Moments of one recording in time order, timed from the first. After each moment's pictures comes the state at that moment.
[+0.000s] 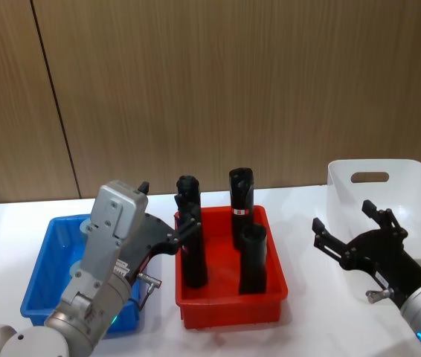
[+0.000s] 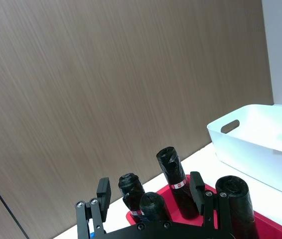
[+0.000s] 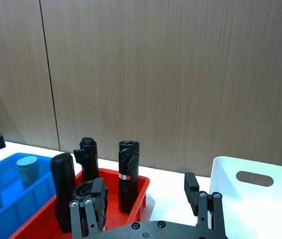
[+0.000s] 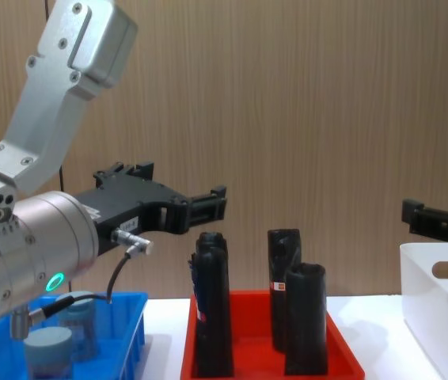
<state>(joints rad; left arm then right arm) -0.24 0.38 0.45 -1.63 -0.20 0.01 -0.01 -0.01 0.34 -0.23 -1.77 0.29 0.03 0.07</state>
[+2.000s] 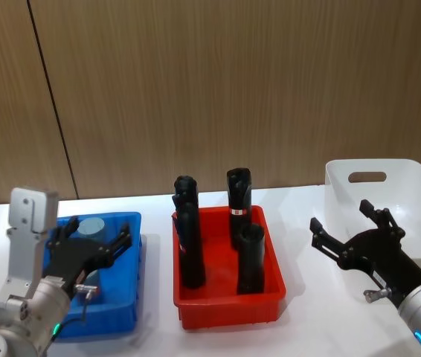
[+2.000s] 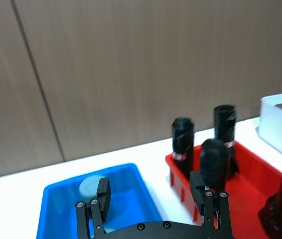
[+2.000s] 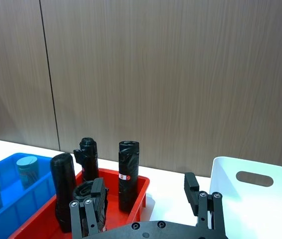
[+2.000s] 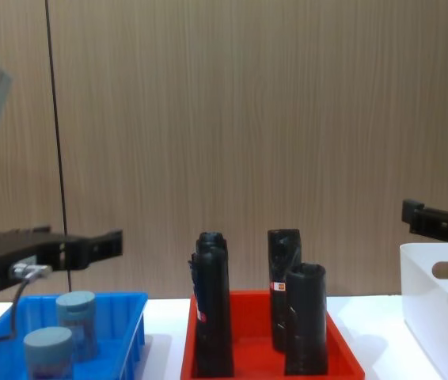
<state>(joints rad) -0.19 0.45 0.36 -1.60 -0.48 0.13 0.08 -0.01 0.34 -0.23 -1.77 0.29 0.03 0.07</state>
